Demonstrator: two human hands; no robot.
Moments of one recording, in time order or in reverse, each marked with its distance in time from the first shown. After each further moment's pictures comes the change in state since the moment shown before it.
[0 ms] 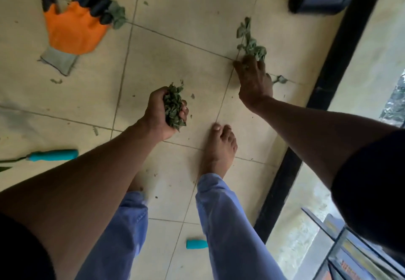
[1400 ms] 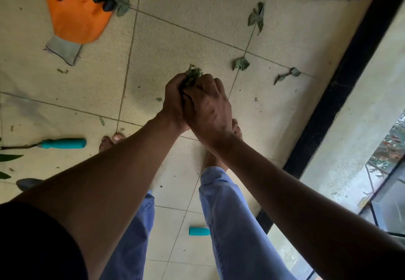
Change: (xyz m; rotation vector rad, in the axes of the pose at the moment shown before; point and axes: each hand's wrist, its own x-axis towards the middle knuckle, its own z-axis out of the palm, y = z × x) left_hand 0.010 -0.012 0.026 -0.070 -0.151 0.136; right_hand -0.084 -0.136 -0.028 0.487 0.314 -0.152
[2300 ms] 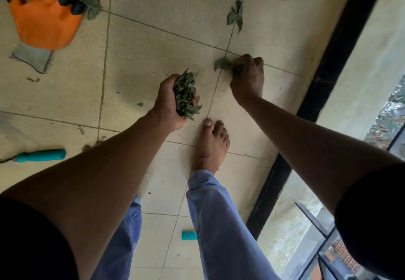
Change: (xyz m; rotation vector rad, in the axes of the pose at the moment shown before) left_hand 0.022 -0.012 0.023 0.051 0.172 -0.115; right_hand 0.055 0.170 -0.001 0.070 -0.017 0.522
